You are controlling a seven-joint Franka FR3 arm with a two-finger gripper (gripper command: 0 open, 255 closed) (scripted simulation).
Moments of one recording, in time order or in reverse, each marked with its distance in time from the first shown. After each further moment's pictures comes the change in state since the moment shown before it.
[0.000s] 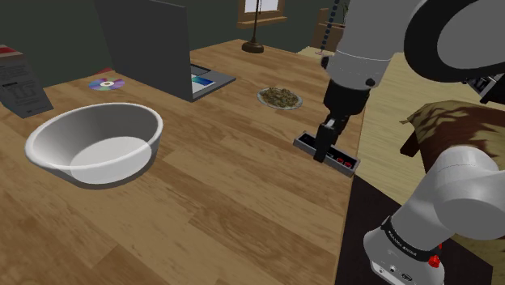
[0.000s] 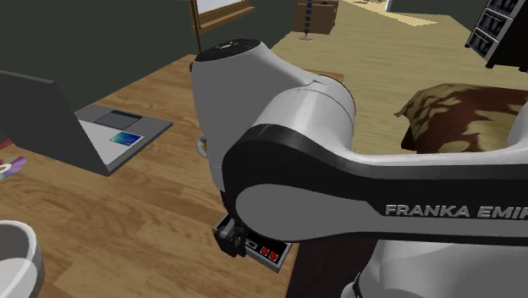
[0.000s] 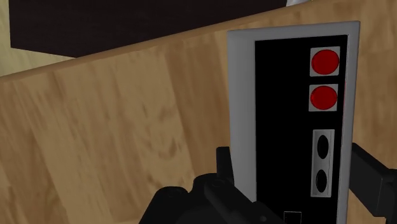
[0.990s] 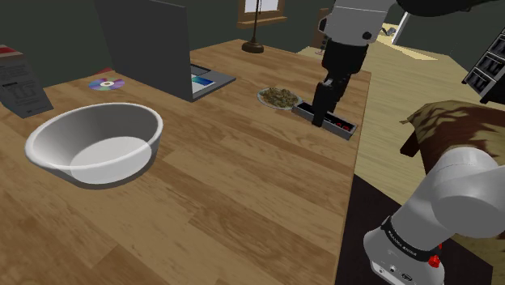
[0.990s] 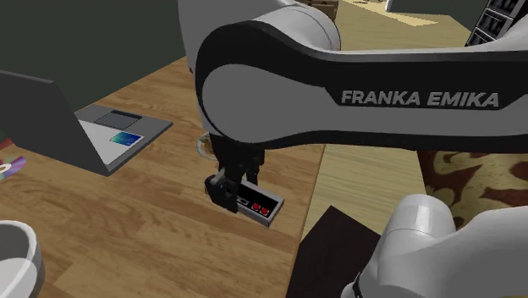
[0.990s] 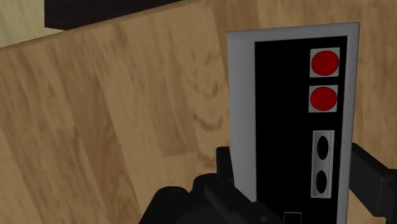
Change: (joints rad) arm -0.061 0.114 -0.084 0.198 -0.086 -0.094 -0.069
